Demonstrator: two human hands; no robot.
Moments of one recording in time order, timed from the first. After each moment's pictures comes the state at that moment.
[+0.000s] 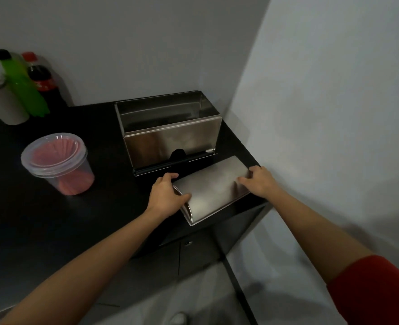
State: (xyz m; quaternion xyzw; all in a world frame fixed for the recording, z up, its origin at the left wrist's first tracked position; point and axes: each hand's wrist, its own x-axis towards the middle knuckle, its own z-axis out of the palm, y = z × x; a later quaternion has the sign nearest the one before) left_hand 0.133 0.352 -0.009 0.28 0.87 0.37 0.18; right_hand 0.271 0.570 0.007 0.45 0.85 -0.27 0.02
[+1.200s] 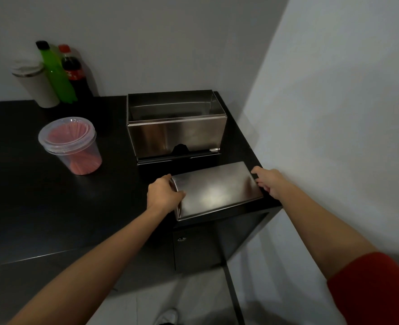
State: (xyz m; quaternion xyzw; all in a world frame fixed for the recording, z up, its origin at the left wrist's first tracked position) left_hand 0.165 0.362 -0.010 0.14 0.90 0.38 0.14; right_hand 0.265 0.619 -0.001 0.53 0.67 -0.52 -0.03
